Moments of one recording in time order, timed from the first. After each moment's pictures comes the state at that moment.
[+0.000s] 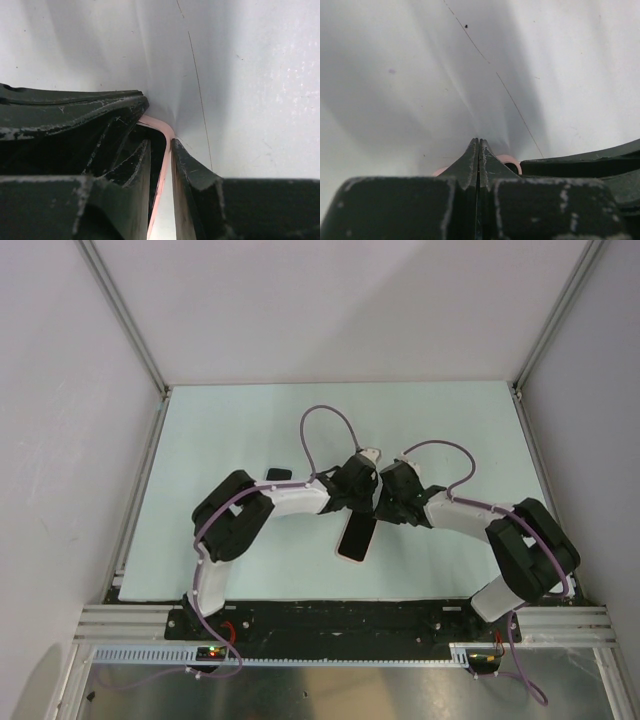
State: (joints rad) left arm -0.87 2.03 1.28 -0.08 -0.02 -0.51; right arm 0.61 1.58 0.78 -0.17 0.09 0.81
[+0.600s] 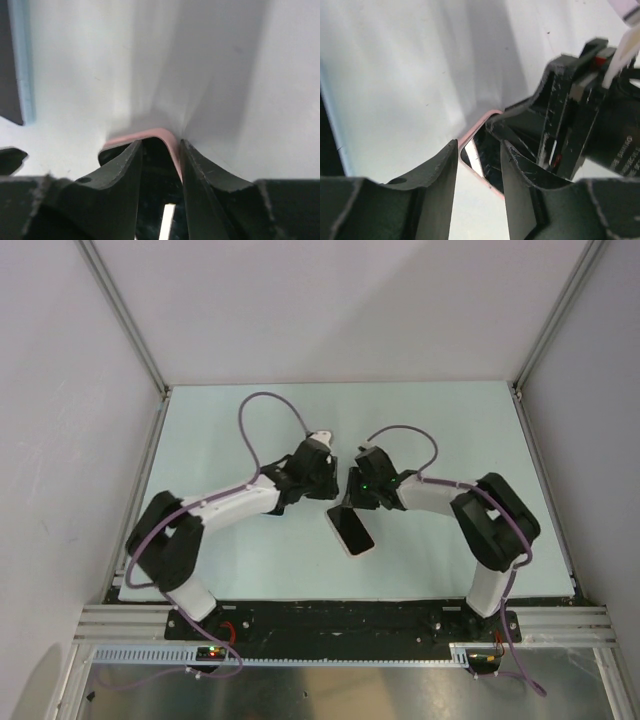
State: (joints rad) left arm -0.75 1.67 1.10 -0.24 -0.09 -0.52; right arm 0.64 1.77 0.99 -0.12 -0.02 0.69
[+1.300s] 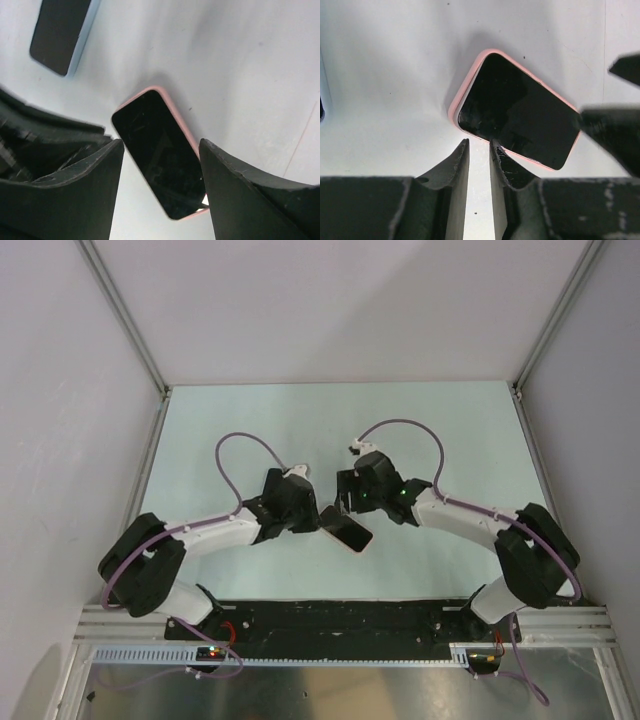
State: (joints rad) left arm -0.76 1.46 0.74 -0.14 -0.07 -0.71; right arm 0.74 1.57 0.97 -0.16 0.02 0.52
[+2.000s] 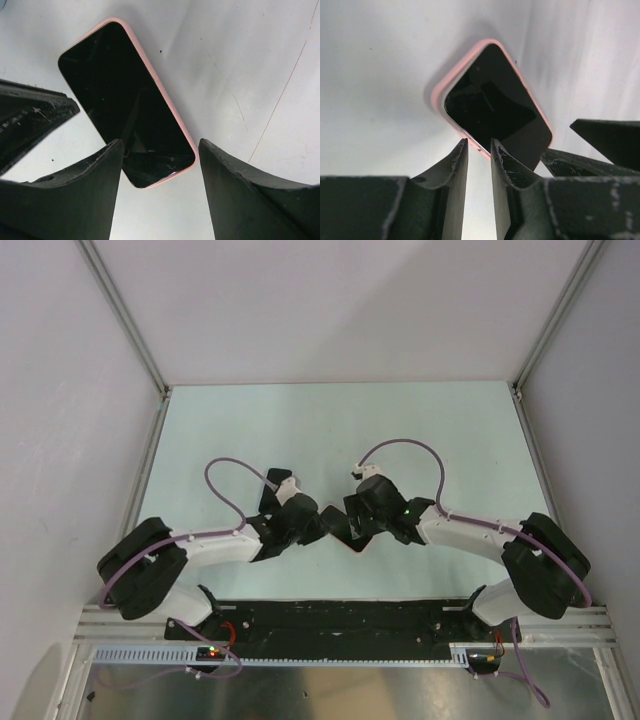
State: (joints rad) left arm -0.88 1.44 0.60 0.05 -0.22 -1.13; right arm 0.83 1.46 0.80 -0.21 0.15 0.45
